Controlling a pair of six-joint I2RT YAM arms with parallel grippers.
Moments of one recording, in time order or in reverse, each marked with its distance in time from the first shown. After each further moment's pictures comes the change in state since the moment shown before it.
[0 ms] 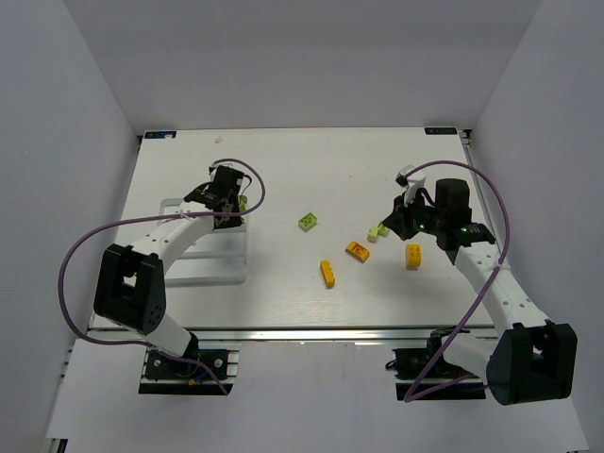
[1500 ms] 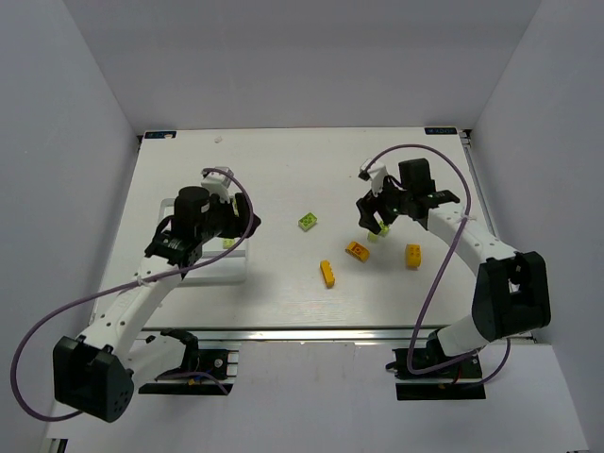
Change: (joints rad) left arm 0.032 -0.488 -0.298 0.296 0.571 0.081; right arm 0.137 0.356 0.222 -0.053 0.116 -0.241
